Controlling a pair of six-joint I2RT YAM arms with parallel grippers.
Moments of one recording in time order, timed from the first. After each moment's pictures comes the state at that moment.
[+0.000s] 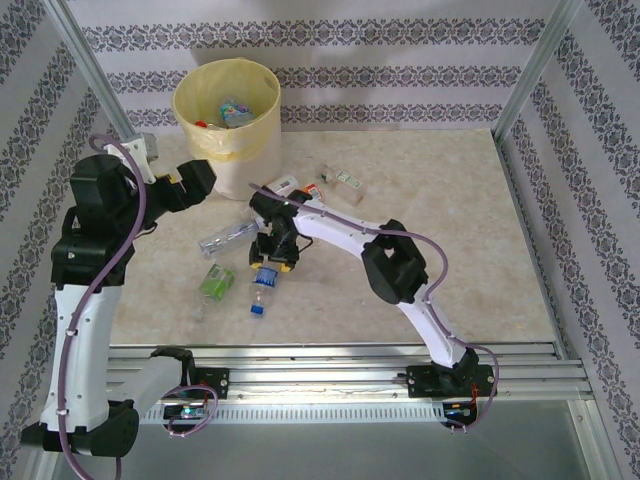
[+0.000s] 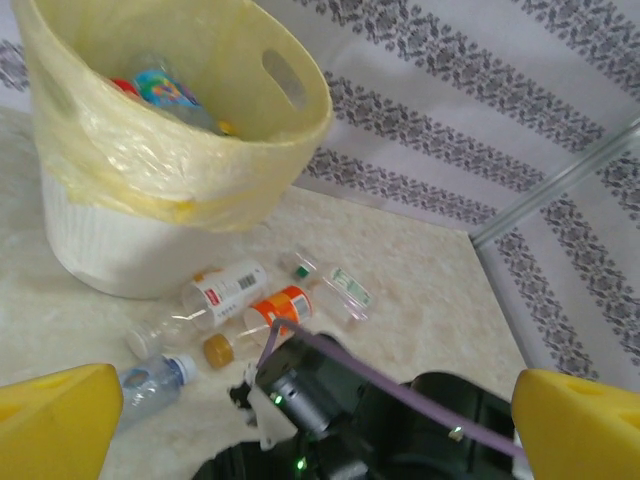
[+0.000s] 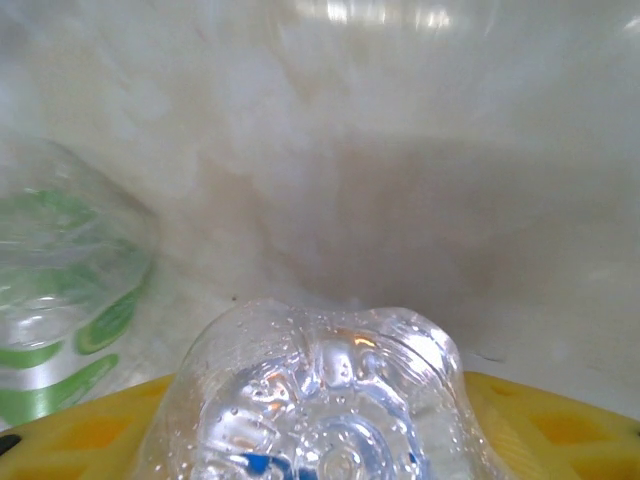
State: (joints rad) left arm -0.02 0.98 1.43 -0.81 0.33 -0.46; right arm 0.84 2.32 2.02 -1.01 -0.36 0.84
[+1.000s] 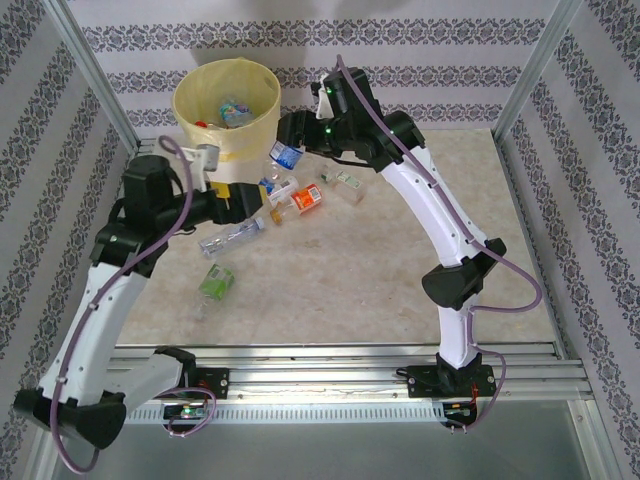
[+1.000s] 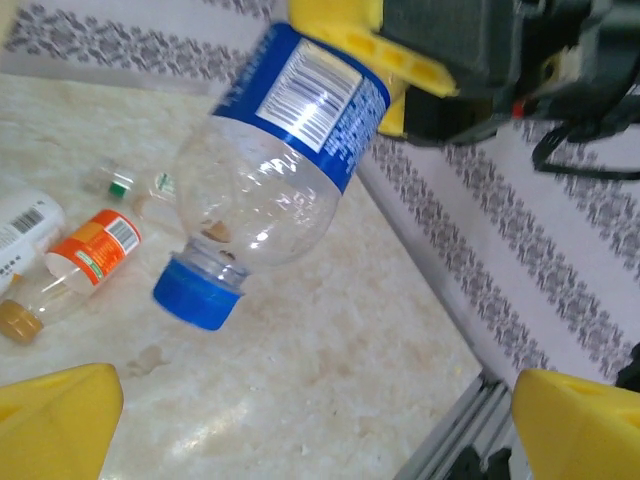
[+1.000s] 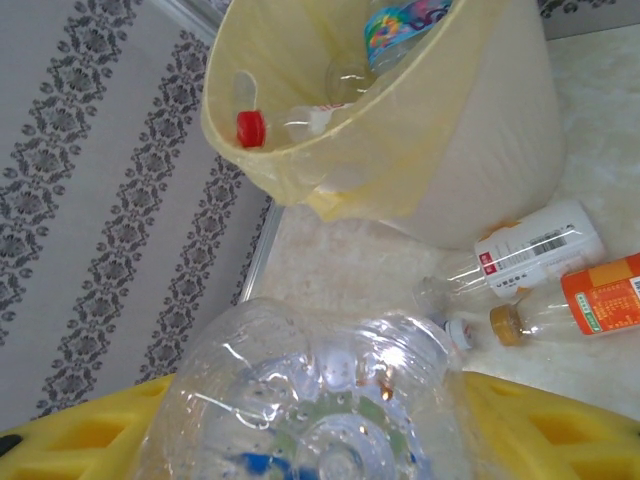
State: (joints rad) left arm -0.24 1.07 1.30 -0.63 0.59 -0.40; right arm 0.63 1.99 2.44 -1.01 -0.27 0.68
